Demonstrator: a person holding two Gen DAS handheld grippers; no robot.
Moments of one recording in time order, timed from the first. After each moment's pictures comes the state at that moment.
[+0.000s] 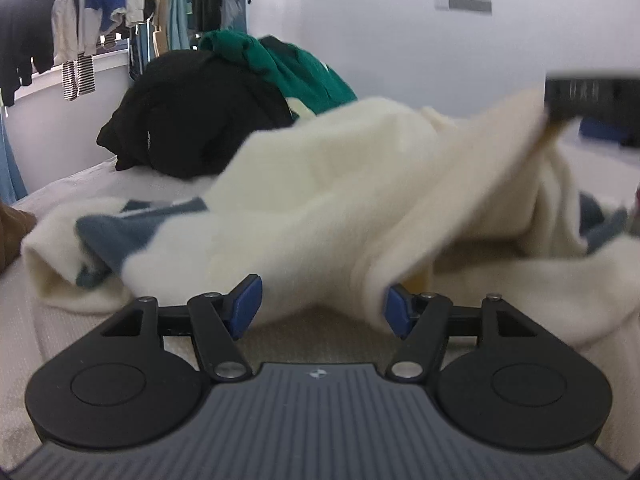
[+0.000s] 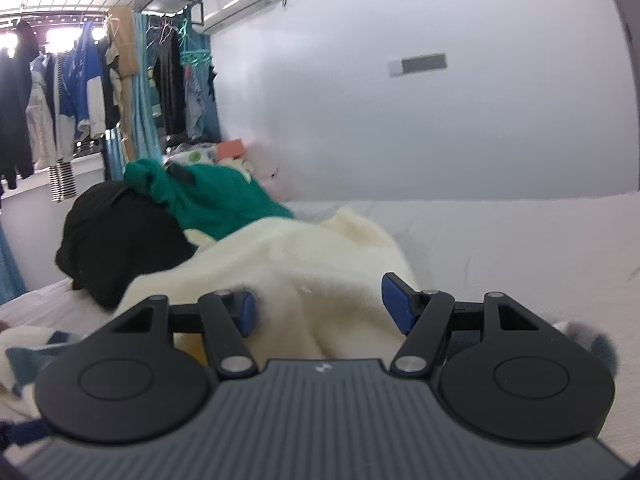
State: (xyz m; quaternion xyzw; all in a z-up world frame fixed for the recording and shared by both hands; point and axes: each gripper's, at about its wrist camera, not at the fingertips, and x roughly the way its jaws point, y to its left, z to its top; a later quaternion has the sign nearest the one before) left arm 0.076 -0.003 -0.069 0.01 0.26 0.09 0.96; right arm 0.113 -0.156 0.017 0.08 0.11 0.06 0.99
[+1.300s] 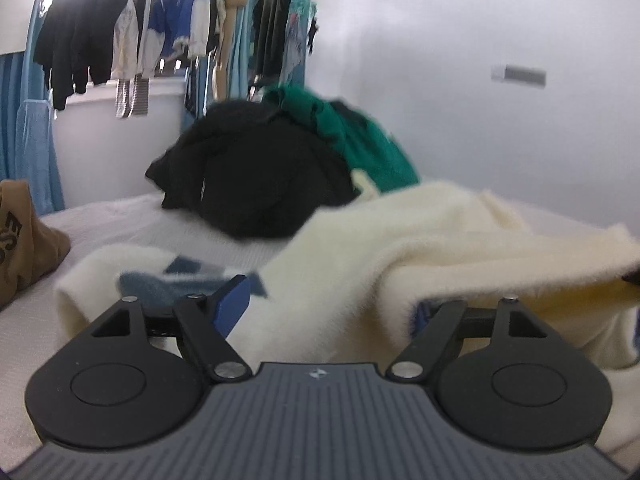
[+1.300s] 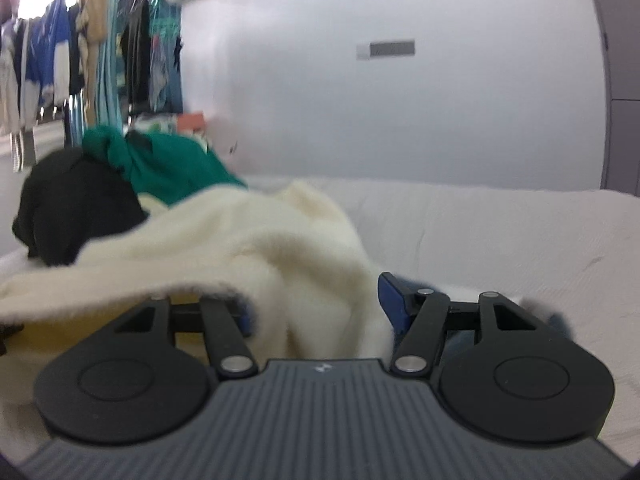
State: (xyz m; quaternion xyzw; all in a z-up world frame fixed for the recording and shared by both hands) left arm 0.086 0.045 -0.031 -0.04 0.15 0.15 0.98; right arm 0.105 -0.156 0.009 0.05 0.14 -0.01 0.99
